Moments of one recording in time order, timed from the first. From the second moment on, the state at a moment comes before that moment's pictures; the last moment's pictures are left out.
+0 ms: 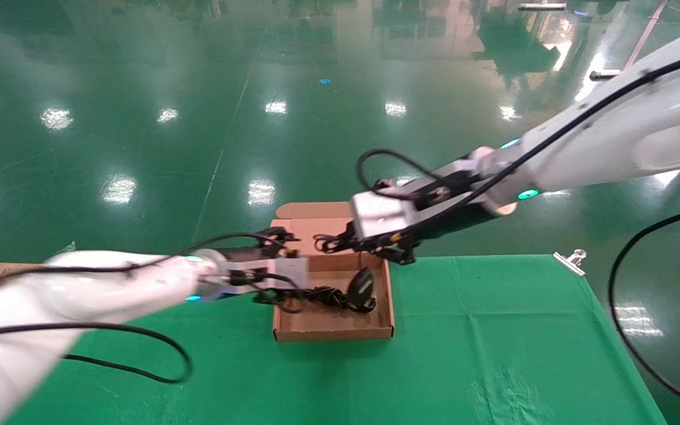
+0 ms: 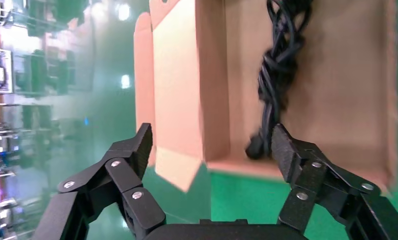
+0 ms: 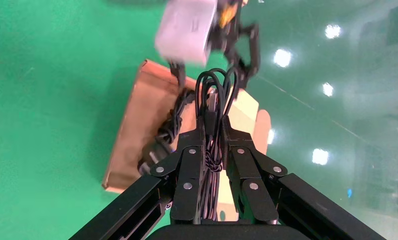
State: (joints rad) left arm -1.56 1.21 1.17 -0.51 1.30 0.60 0.49; right arm 1.91 -1.33 -0.67 0.39 -1.74 -1.35 -0.47
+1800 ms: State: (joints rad) left arm -1.45 0.92 0.87 -0.56 1.00 0.92 0.67; right arm 1.62 -1.24 -0.84 0.66 -1.49 -1.03 -0.26
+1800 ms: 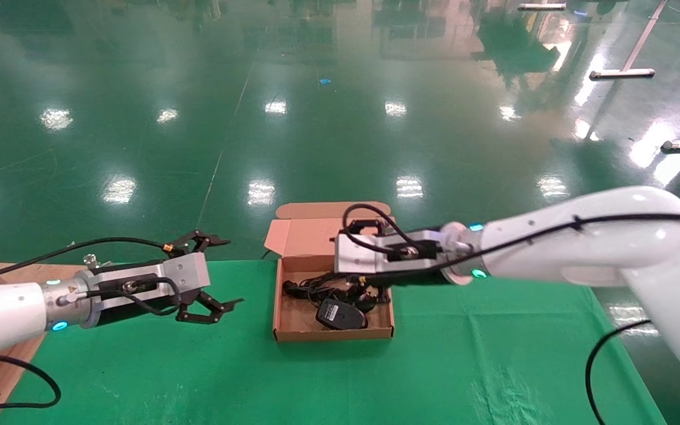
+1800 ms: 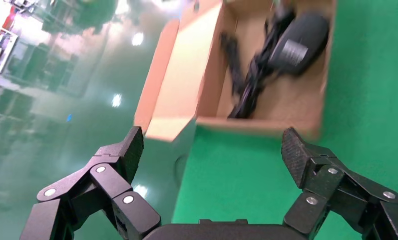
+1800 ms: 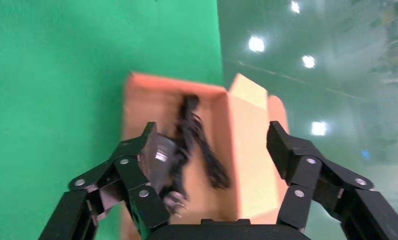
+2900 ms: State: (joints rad) left arm -1.20 0.71 0.47 -1.04 0.82 1.30 0.10; right arm 1.26 -0.82 -0.47 1.08 -0.98 -1.34 0.04
